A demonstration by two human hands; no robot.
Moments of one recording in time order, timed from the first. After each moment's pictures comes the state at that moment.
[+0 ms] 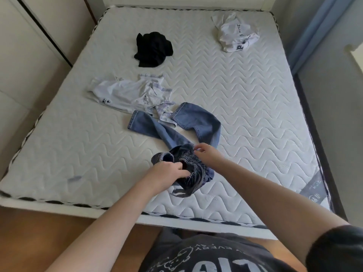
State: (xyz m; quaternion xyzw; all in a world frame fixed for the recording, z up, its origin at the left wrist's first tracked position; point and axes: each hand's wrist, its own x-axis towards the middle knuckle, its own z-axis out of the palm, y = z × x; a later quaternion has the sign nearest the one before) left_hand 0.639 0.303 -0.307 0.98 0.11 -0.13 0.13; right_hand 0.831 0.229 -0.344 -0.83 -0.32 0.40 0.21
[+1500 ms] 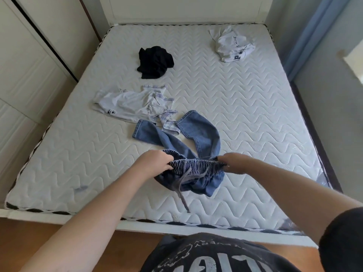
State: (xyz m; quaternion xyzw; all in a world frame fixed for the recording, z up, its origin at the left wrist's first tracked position) left_hand 0.634 0.361 -0.282 0.97 0.17 -0.18 0.04; right_hand 0.892 0.180 -0.343 -0.73 -0.59 0.32 -0.08
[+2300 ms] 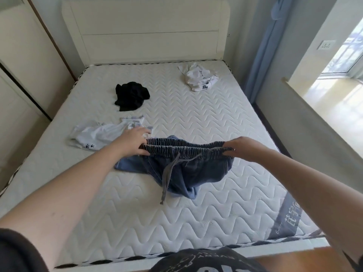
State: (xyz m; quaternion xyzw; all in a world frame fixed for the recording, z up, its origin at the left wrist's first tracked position) left_hand 0.692 0.486 -0.236 0.99 0.09 -0.09 -0.02; right_hand 0.943 0.137 -0.213 -0.83 -0.55 0.13 0.01
